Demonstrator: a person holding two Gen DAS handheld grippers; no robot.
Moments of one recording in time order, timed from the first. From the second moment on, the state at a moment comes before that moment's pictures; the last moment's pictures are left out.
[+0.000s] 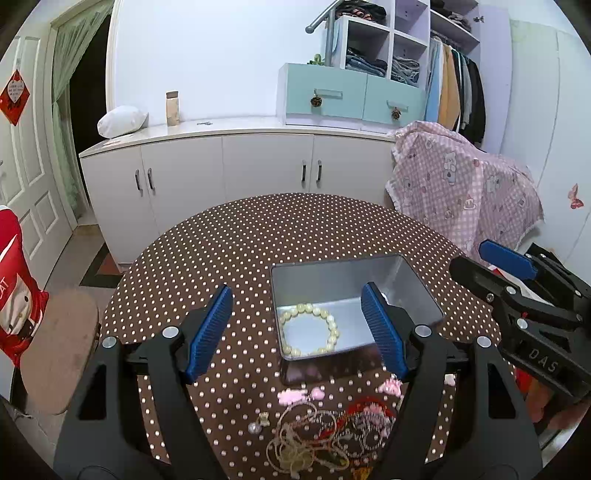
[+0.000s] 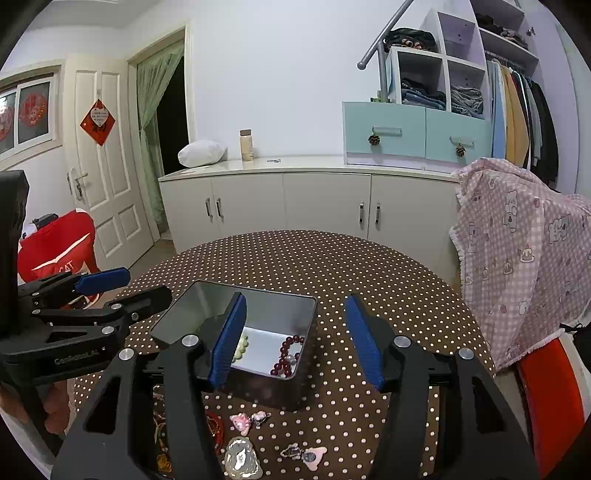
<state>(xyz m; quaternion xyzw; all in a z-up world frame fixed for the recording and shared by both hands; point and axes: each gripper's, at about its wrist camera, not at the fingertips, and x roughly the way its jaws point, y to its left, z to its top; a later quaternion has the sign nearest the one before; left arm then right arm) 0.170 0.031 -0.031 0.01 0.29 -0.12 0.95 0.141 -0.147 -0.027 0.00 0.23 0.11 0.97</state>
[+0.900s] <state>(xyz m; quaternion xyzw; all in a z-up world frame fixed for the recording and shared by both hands) 0.113 0.068 -0.102 -0.05 0.37 -0.10 0.92 0.095 -0.154 -0.070 -0.01 0.28 0.09 0.96</state>
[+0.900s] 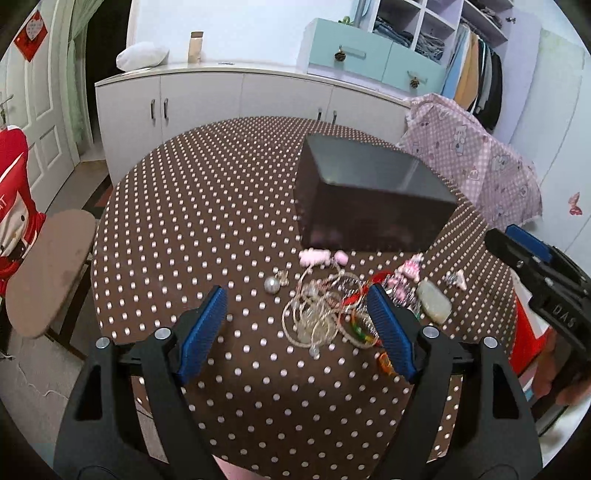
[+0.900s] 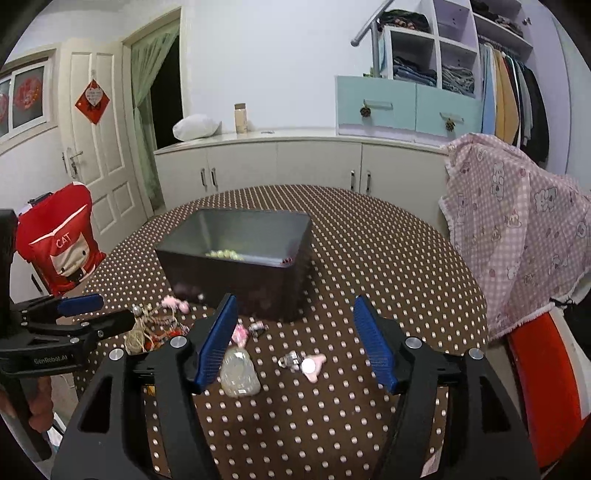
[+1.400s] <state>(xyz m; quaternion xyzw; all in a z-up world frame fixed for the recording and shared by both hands) 0.110 0.050 -0.121 0.02 0.37 -0.08 0.93 0.094 -0.153 -0.091 0.01 0.31 0.08 0.95</state>
